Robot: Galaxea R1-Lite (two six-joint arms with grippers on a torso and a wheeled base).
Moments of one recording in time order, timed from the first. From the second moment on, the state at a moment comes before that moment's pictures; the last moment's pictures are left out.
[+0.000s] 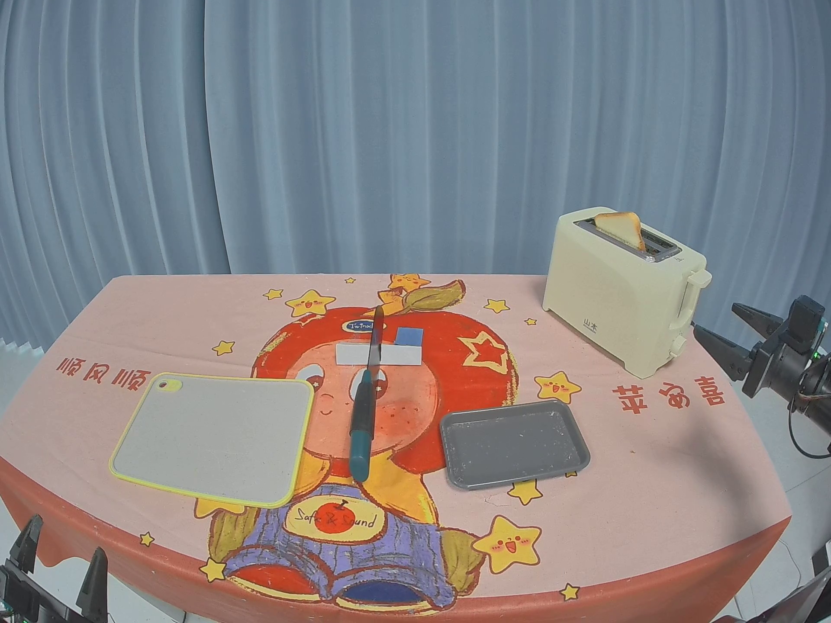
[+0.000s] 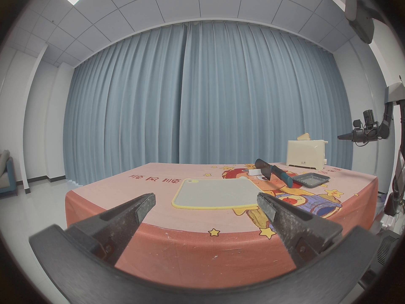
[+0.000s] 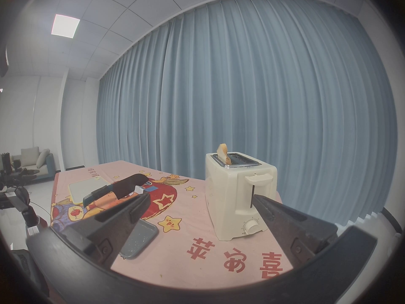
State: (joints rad) left arm 0.01 0.02 -0.02 0.00 -0.01 0.00; right arm -0.06 1.46 -0.33 -1.01 0.46 -0.03
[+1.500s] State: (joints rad) left arm 0.01 0.02 -0.02 0.00 -0.01 0.00; right arm -0.12 1.62 -0.24 -1.02 0.46 0.03
